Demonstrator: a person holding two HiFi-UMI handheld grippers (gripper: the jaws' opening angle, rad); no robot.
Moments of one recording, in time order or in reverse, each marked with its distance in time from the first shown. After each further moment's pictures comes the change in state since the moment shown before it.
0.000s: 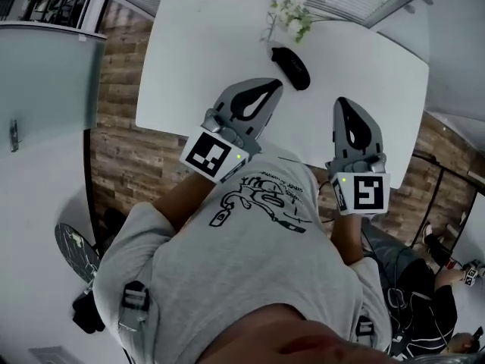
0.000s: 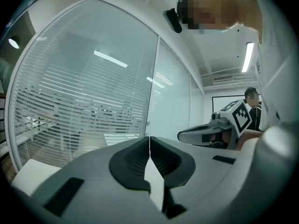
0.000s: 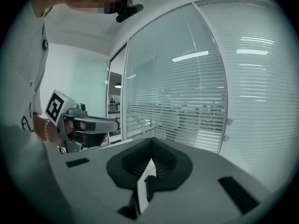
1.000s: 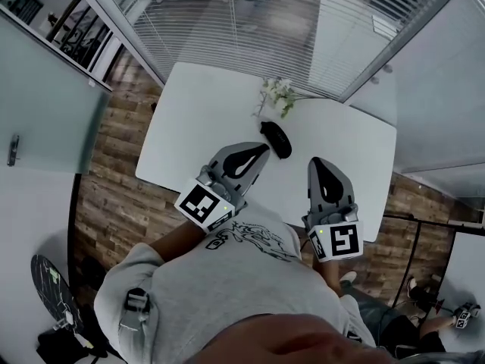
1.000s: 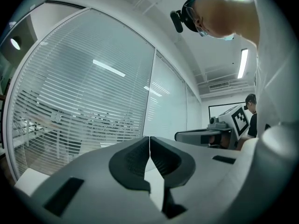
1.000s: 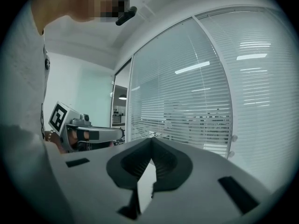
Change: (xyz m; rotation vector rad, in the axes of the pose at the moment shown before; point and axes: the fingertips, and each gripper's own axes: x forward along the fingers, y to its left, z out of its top) left arm -0.023 -0.019 0.060 0.002 -0.100 -0.027; right arm -0.024 0.022 0.070 0.011 -0.142 0.042
